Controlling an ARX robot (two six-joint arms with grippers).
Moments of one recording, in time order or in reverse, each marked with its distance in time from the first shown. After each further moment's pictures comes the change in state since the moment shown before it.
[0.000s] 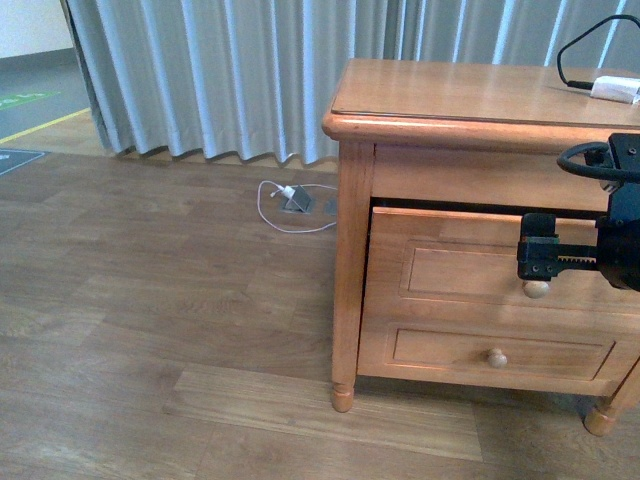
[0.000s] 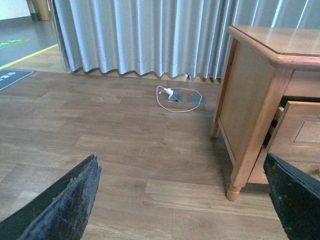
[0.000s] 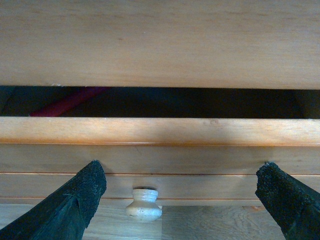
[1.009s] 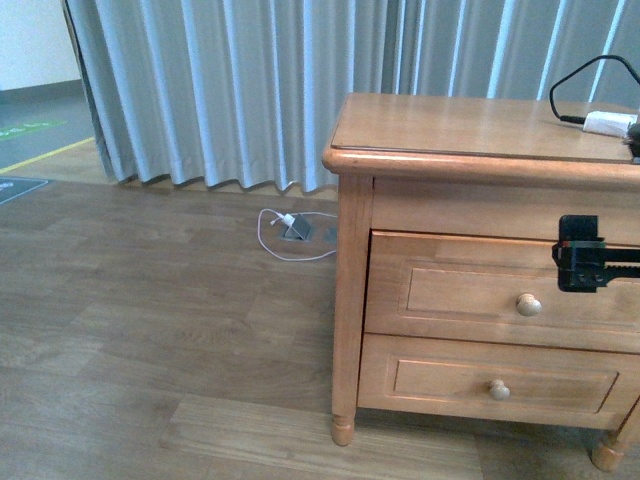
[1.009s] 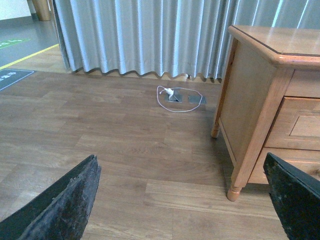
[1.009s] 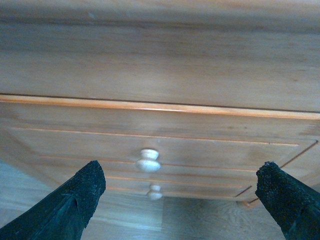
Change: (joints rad) left arm 0.000 0.000 0.000 0.000 0.000 0.000; right arm -0.041 -0.244 -0.112 -0.134 -0.118 -0.037
